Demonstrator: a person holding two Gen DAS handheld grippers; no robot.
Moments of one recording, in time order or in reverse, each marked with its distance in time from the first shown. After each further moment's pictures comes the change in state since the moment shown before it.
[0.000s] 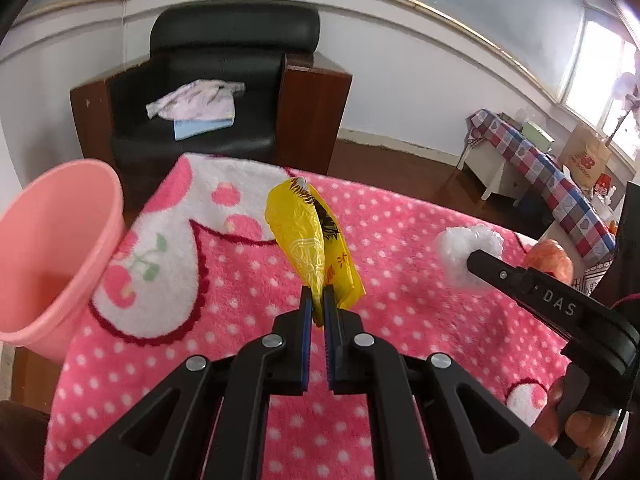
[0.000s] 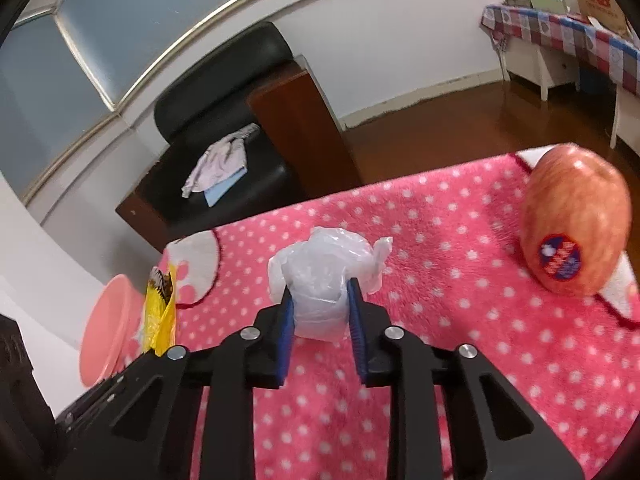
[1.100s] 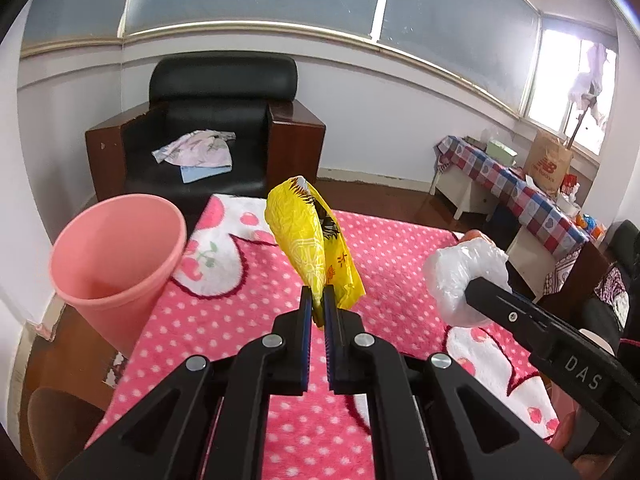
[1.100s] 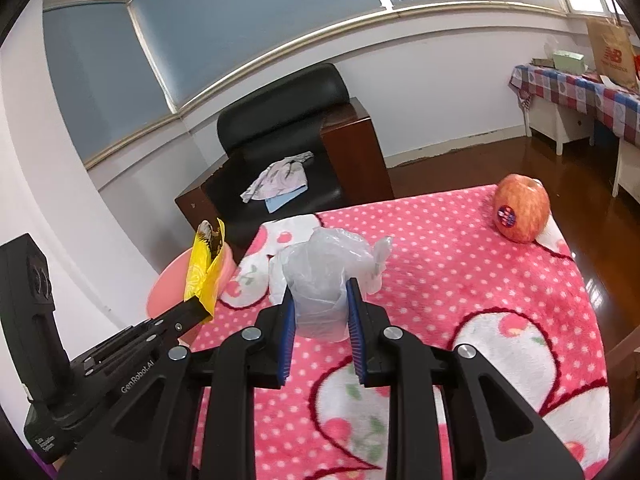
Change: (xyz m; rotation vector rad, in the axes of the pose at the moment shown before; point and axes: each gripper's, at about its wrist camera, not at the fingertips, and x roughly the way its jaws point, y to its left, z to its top) left arm -0.155 0.009 -0.048 0.062 -0.148 -0.057; right arm -0.153 0.078 -0.085 -0.144 -0.137 0.075
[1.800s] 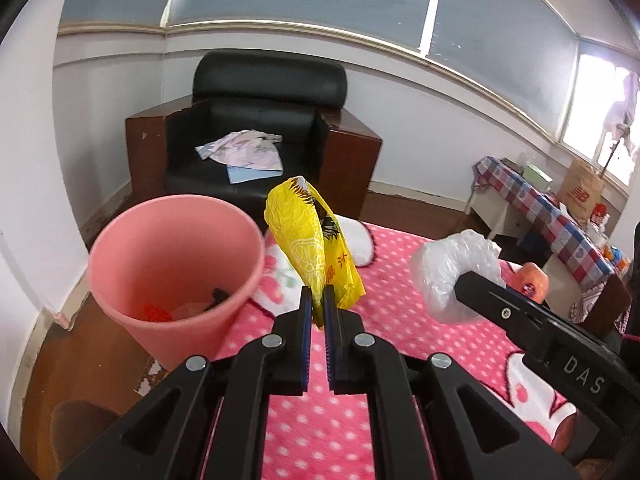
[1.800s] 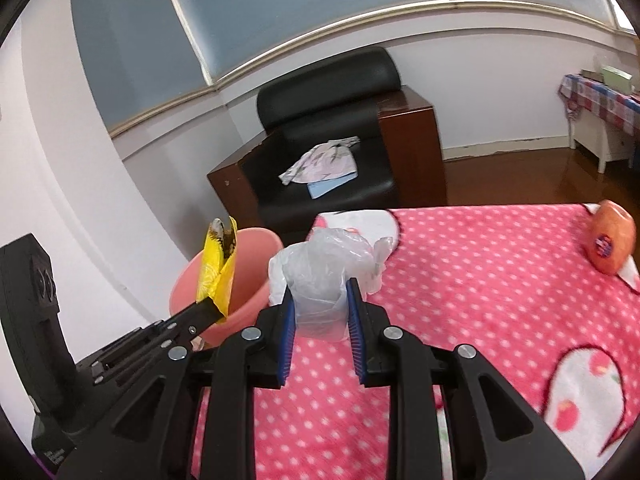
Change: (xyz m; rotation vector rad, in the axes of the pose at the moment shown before) left arm 0.018 0.091 0.018 -0.091 -0.021 0.103; right arm 0.079 0.076 0.015 -0.099 0.064 0.103
